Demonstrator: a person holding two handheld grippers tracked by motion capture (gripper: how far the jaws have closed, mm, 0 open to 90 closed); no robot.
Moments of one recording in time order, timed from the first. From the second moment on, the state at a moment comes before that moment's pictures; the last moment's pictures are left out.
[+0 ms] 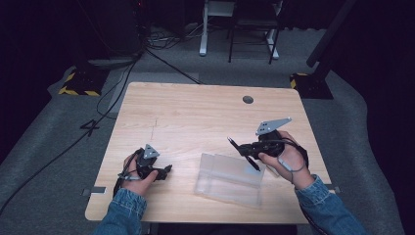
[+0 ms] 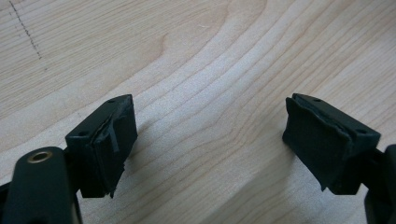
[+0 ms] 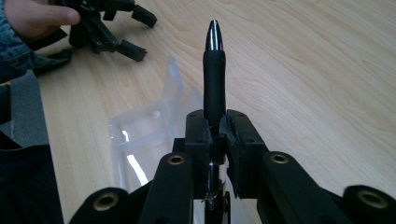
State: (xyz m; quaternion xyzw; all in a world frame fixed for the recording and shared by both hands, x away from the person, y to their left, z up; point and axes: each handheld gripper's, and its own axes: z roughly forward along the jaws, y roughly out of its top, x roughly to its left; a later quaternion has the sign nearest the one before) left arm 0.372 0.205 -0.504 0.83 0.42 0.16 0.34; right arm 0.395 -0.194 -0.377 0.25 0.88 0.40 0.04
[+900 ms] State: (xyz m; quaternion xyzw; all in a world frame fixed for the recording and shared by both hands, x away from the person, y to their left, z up) left arm 0.372 0.204 -0.504 0.83 0.42 0.16 0.34; right arm 0.372 -0.185 -0.417 0.20 0.88 0.43 0.01
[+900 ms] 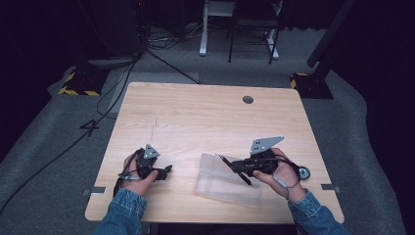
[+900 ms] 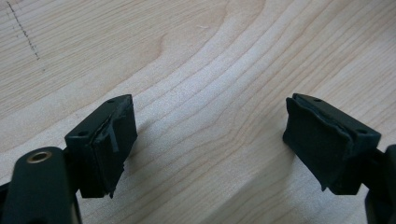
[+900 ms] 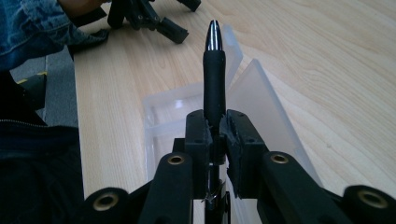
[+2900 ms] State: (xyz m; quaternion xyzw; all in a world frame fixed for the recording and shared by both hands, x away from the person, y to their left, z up) left arm 0.372 0.204 -0.504 0.83 0.42 0.16 0.34; right arm 0.365 -0.168 -0.451 0.15 0.94 0.30 -0.03
